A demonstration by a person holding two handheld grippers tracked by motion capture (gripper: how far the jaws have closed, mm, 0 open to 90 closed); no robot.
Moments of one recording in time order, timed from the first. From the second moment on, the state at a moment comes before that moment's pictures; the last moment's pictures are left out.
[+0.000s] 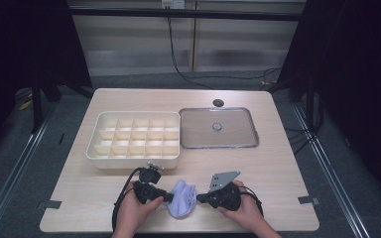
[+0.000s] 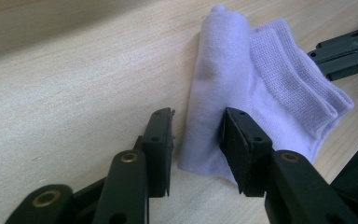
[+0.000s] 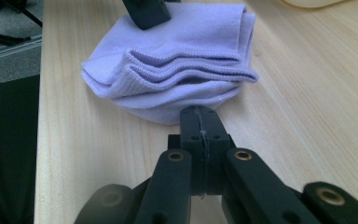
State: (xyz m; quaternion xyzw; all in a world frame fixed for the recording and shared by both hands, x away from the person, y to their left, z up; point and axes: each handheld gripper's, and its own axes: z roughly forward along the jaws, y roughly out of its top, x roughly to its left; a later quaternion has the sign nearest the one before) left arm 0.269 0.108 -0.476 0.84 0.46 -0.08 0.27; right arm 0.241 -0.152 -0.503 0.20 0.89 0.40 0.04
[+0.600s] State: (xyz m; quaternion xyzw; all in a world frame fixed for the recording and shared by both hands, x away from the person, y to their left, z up) left arm 0.267 0.107 -0.473 0.84 0.46 -0.10 0.27; right arm 0.240 -0.151 -0.503 0.20 0.89 0.40 0.04
